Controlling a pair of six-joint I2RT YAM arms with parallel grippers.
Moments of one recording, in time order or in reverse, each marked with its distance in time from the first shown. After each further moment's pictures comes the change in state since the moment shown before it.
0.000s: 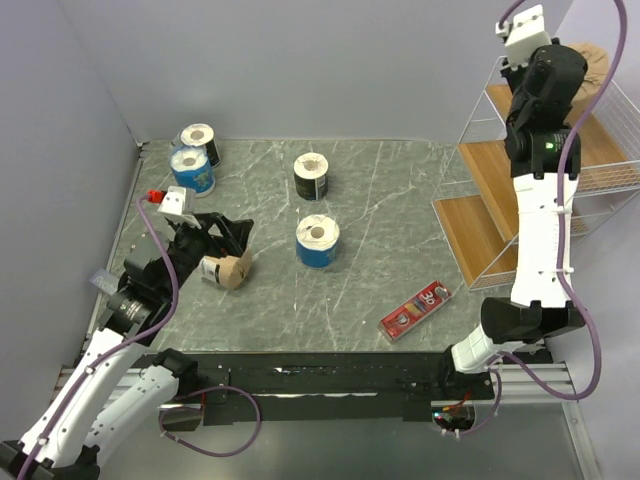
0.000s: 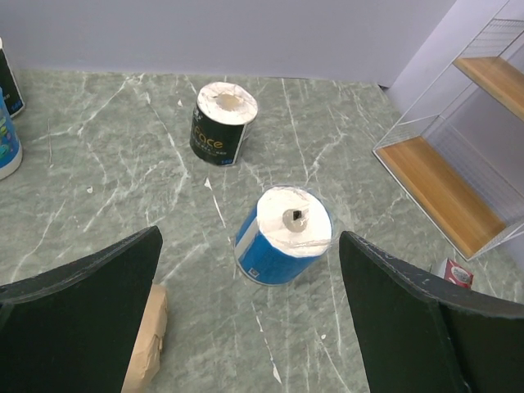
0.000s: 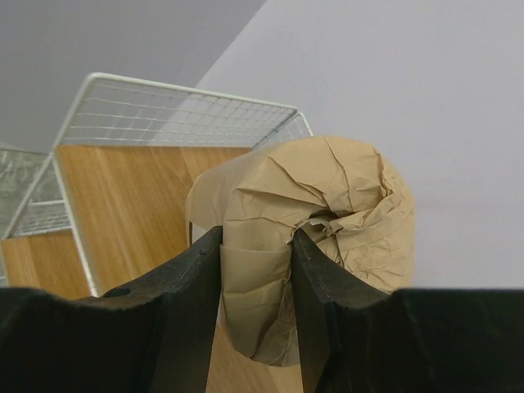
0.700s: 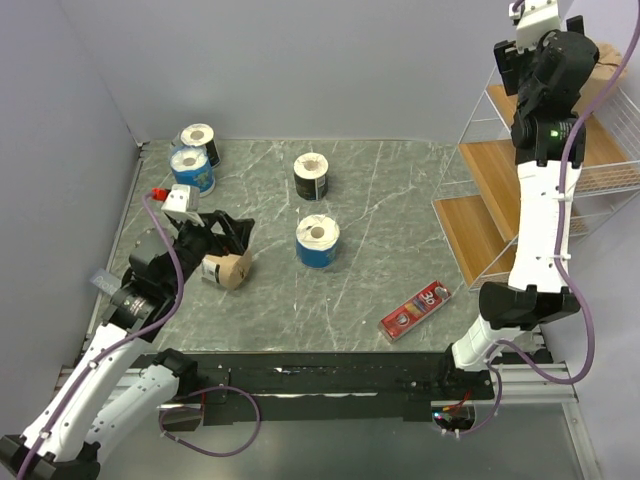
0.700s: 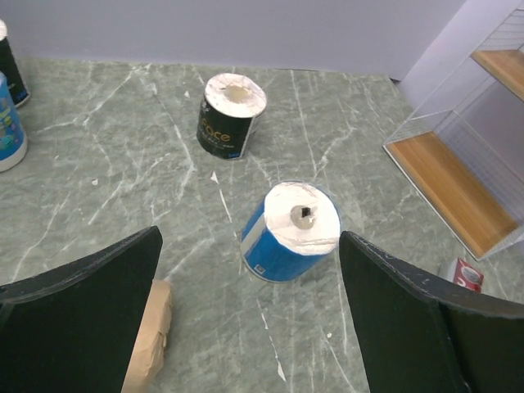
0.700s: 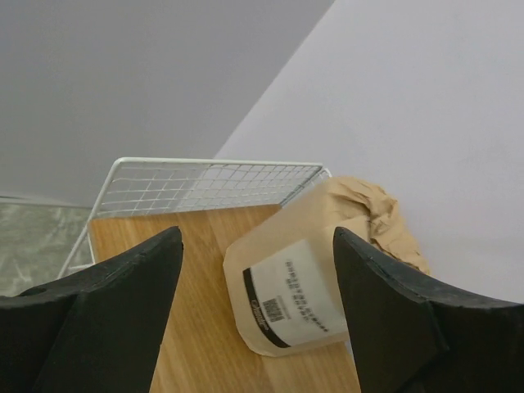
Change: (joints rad) left arm 0.000 0.025 0.000 -0.001 -0.011 0.000; right arm -0.076 0.107 0.129 0.032 -0.180 0.106
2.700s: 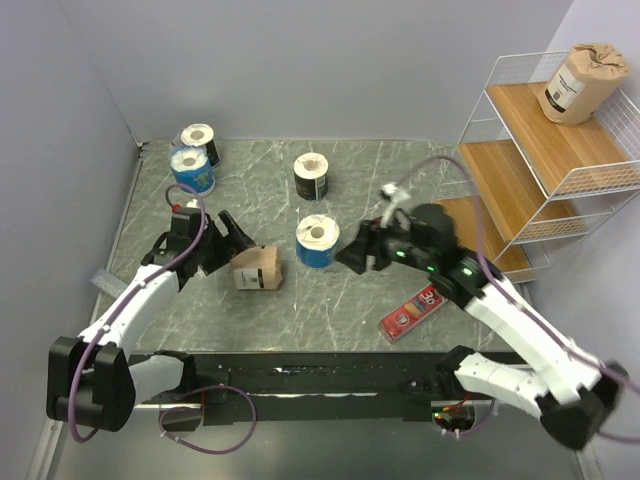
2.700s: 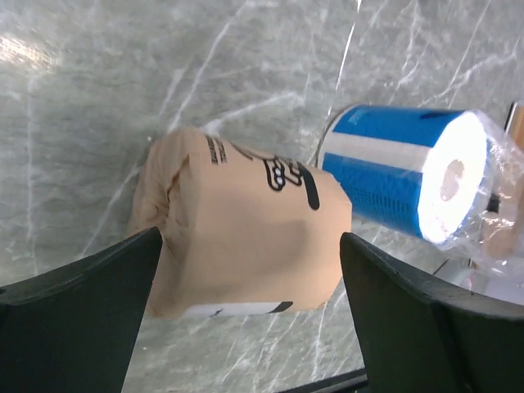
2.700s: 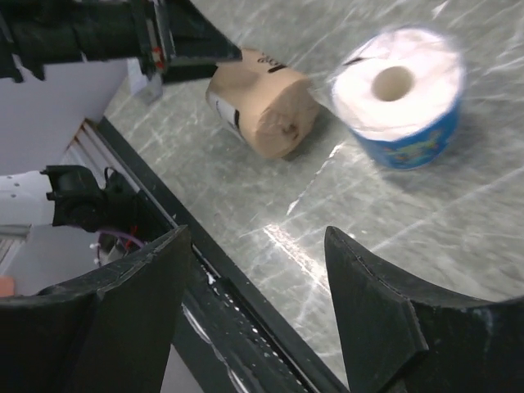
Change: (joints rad) left arm 0.259 0.470 -0.069 -0.138 0.190 -0.424; right arm 0.689 -0.761 -1.337 0.151 -0.575 1.038
